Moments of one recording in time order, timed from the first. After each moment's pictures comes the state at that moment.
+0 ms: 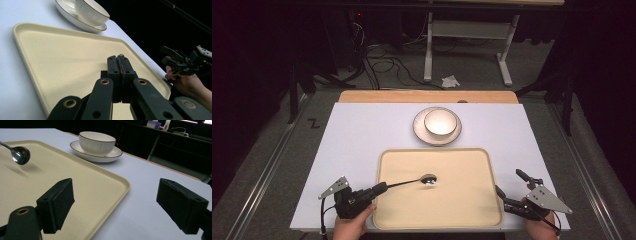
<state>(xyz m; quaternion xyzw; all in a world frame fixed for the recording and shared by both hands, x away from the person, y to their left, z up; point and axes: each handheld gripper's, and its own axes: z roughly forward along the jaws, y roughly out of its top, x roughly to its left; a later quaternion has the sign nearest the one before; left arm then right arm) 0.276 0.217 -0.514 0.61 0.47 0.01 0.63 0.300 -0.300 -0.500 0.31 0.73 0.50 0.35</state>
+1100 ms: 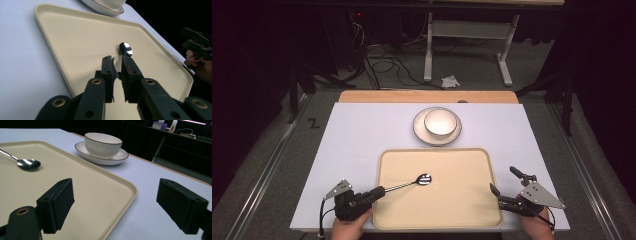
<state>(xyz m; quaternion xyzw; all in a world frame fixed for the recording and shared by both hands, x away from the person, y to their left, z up) 0.275 0.217 -0.526 0.65 0.50 0.03 0.57 0.309 -0.289 -0.500 0.29 0.74 0.50 0.34</state>
